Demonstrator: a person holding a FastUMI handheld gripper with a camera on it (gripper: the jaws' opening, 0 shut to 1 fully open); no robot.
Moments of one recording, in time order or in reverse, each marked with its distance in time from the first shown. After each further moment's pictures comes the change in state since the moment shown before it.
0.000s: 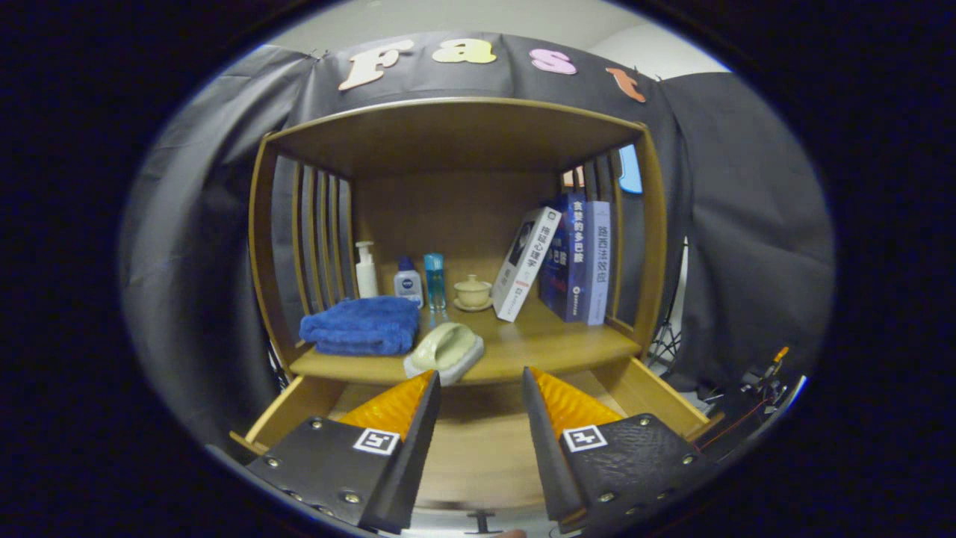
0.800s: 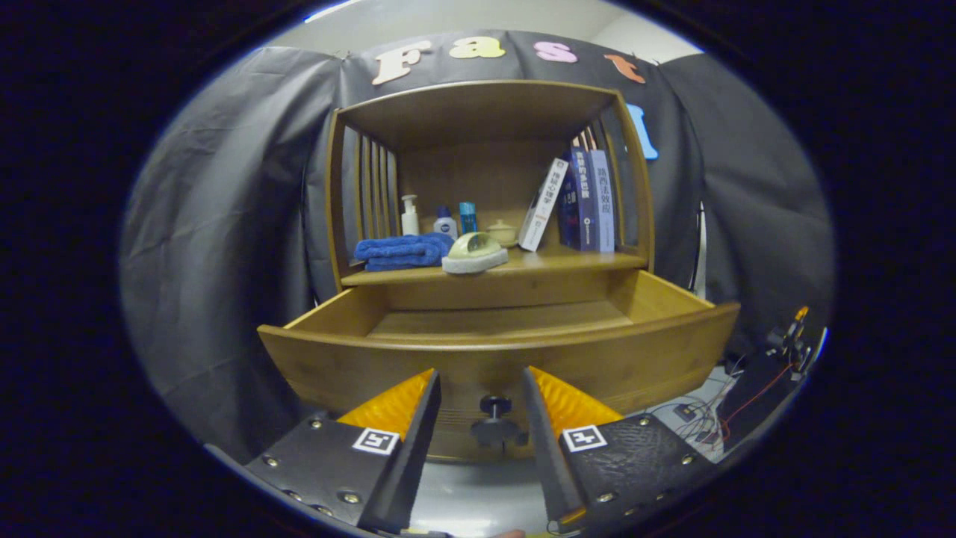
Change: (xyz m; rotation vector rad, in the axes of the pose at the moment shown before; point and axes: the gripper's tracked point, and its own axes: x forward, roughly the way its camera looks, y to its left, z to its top) arm -0.075 0.005 -0.132 0.050 0.055 0.155
